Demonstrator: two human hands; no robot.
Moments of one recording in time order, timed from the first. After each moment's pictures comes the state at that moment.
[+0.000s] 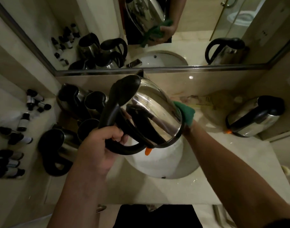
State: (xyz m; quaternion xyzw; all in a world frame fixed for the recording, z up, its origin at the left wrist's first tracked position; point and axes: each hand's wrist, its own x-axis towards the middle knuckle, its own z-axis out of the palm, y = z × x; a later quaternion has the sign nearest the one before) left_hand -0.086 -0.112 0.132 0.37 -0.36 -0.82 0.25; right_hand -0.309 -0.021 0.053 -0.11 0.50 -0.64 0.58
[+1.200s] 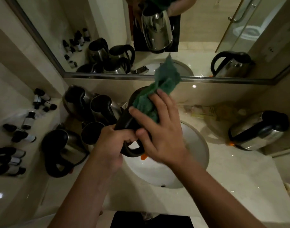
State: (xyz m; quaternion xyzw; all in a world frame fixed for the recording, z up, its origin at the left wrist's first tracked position) left_hand -0.101 -0.123 0.123 0.44 -0.51 -0.71 0.21; right_hand -0.230 -0.035 0.111 -0.62 0.69 -0.36 -0.13
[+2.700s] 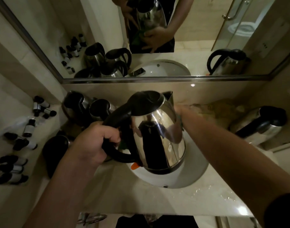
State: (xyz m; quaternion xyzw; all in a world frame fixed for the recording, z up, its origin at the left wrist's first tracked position) left_hand -0.079 -0.156 0.151 0.40 -0.50 -0.76 0.13; right_hand -0.318 -0.071 0.131 -0.37 0.75 -0.24 0.50
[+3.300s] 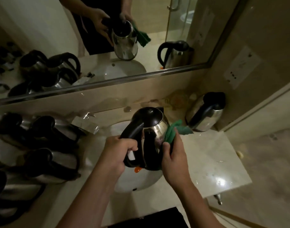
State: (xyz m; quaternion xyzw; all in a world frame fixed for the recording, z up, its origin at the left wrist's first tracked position) left_hand -0.233 -0.041 0.088 0.48 -0.54 -0.69 0.04; right_hand -0.298 0.118 0.045 -0.12 0.82 -0.52 0.18
